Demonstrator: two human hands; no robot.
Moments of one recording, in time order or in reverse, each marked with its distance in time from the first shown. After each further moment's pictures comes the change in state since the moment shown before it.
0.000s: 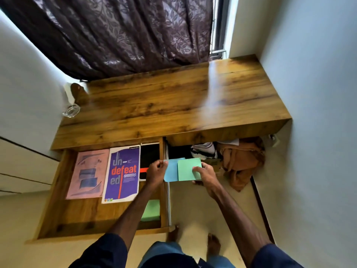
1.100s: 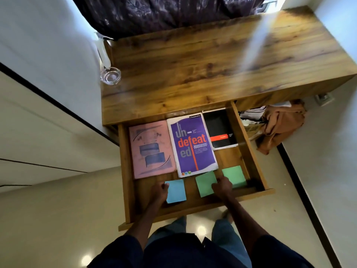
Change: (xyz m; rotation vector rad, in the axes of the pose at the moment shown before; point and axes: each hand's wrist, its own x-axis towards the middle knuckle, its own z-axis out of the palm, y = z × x) left_hand 0.054 -0.358 -0.287 0.299 -0.372 -0.276; right_hand -0.005 0.209 0.362 -0.702 0.376 0.213
